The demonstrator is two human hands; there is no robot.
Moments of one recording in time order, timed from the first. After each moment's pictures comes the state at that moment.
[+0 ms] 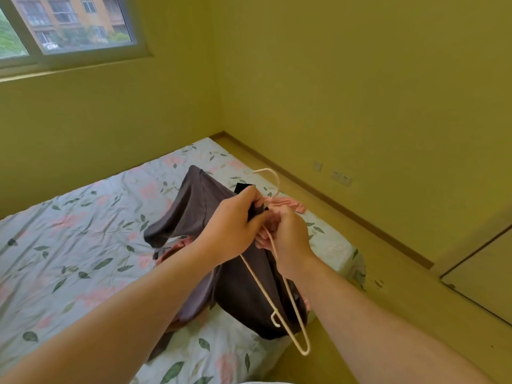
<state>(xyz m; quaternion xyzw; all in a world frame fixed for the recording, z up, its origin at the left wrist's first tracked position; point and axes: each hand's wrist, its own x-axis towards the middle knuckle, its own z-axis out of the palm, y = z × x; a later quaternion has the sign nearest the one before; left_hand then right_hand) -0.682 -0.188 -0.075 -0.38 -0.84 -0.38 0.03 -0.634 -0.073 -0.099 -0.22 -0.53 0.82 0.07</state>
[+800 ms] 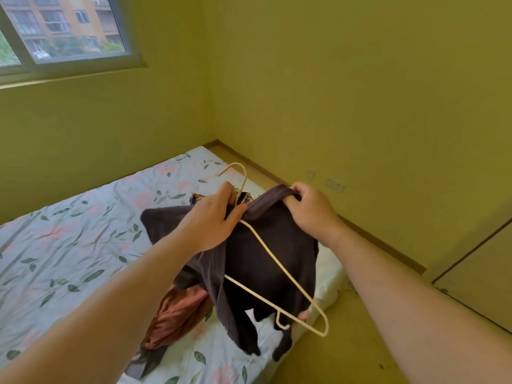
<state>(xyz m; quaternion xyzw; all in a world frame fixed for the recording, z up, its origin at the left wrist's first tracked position) -0.731 -0.211 -0.076 -0.39 -0.87 -0.31 0.03 -0.650 -0.004 -0.069 -0.16 -0.88 0.44 0.14</state>
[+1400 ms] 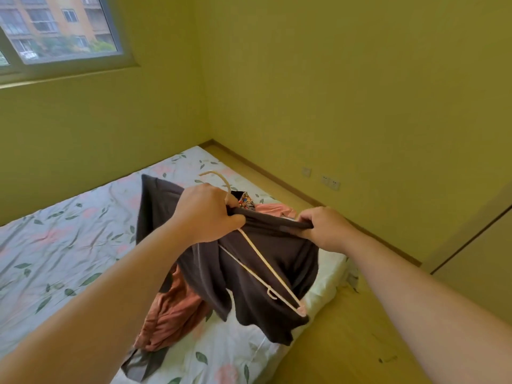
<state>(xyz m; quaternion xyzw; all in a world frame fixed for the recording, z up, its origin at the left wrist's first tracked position) -0.734 -0.213 -0.045 -0.38 -0.92 -0.10 0.06 -0.622 0.025 -0.089 -0.11 -0.95 0.28 -0.01</state>
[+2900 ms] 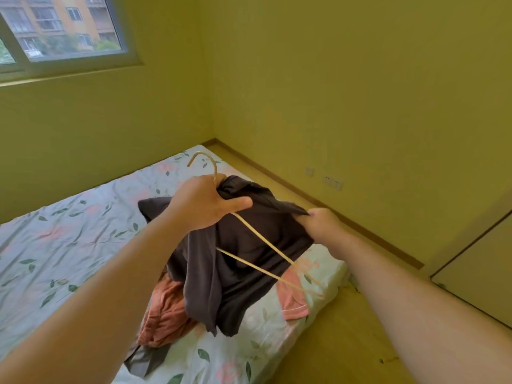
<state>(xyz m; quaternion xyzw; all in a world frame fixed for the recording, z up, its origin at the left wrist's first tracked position) -0.747 -0.225 -0.041 -0.28 -0.92 -0.27 -0.02 -0.632 0.002 -0.098 -0.25 -0.80 0.55 0.02</state>
